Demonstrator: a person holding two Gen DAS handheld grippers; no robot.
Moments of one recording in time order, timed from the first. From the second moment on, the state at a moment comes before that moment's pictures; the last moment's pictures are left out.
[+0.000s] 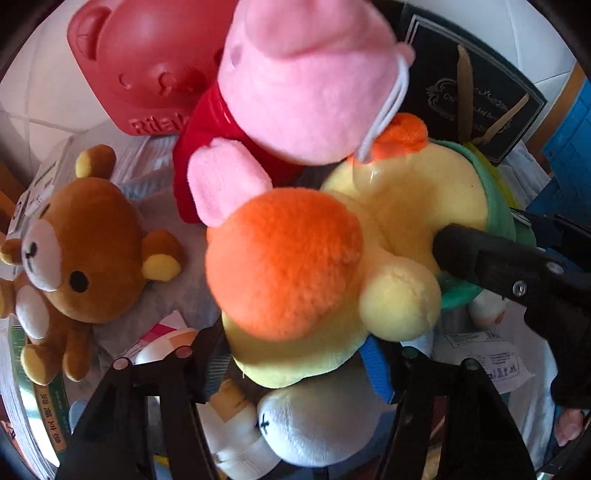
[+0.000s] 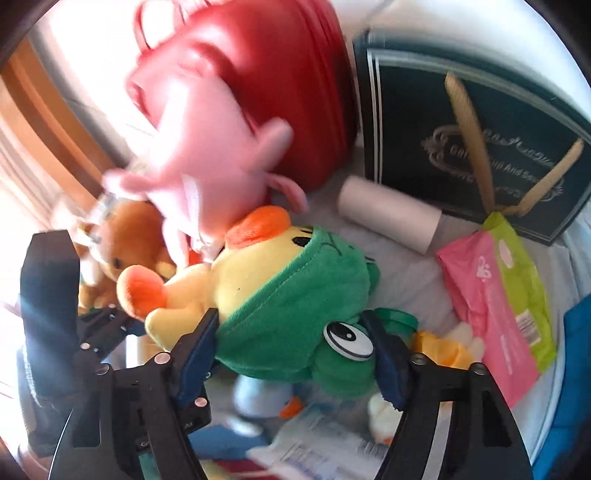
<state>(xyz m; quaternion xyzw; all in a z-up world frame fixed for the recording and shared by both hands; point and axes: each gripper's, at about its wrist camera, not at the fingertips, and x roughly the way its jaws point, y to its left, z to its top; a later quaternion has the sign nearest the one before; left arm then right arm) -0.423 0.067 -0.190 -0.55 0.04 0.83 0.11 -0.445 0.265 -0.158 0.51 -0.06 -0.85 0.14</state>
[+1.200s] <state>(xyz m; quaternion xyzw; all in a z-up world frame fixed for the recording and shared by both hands) -0.069 0.361 0.115 -0.27 0.11 0.89 0.36 -0.026 0.481 0.140 0.25 -0.08 -0.96 -0.10</state>
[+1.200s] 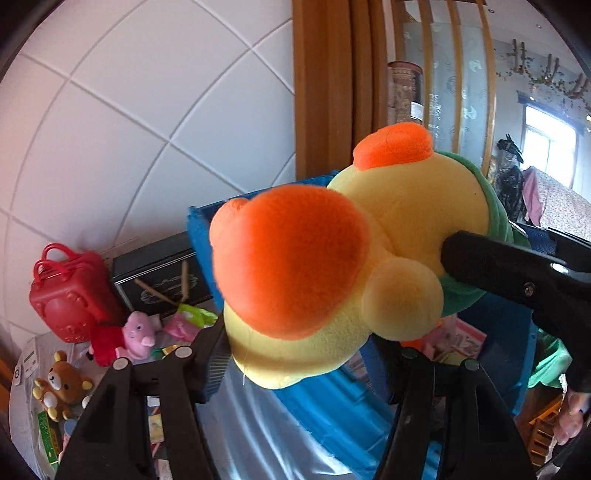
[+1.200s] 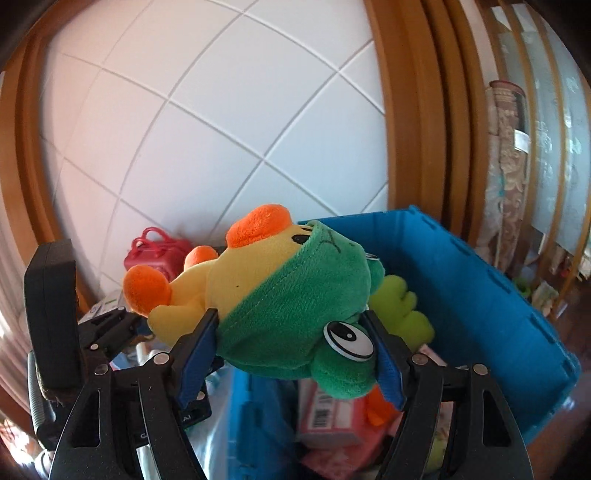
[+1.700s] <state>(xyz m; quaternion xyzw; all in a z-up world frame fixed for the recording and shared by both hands) -0.050 0.539 0.094 -0.38 0.18 0.84 0.35 0.009 0.661 0.113 0.27 -0.17 -0.94 -0.11</state>
